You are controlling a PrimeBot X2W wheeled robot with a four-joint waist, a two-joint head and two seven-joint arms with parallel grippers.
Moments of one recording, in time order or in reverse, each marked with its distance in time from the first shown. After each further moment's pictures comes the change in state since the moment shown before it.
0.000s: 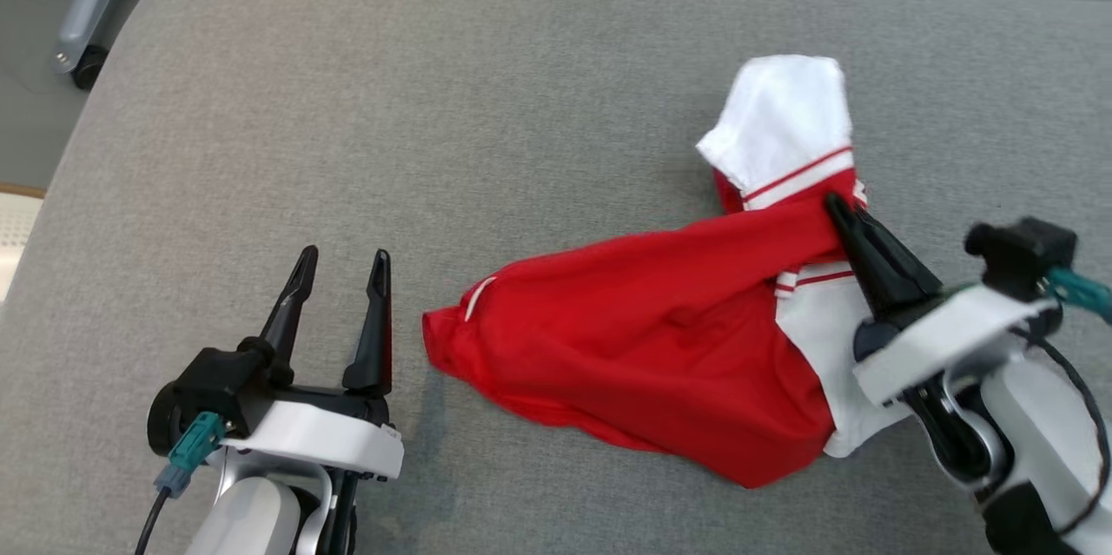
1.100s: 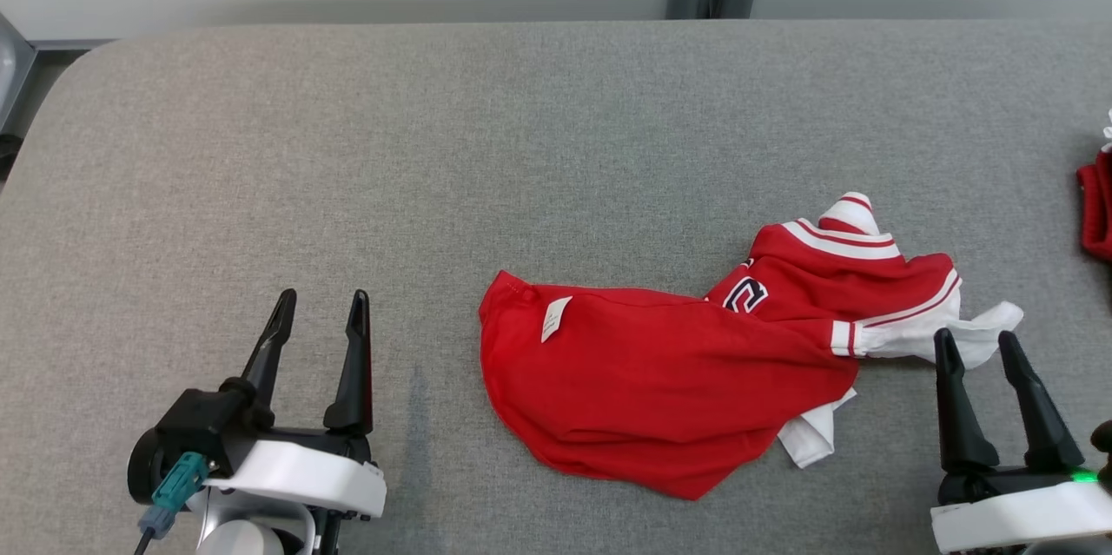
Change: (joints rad) left arm 0.094 0.032 0.011 -0.054 -0.015 0.039 0.015; right arm 0.537 0.251 -0.556 -0.285 -0.320 0.000 -0.053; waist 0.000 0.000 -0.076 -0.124
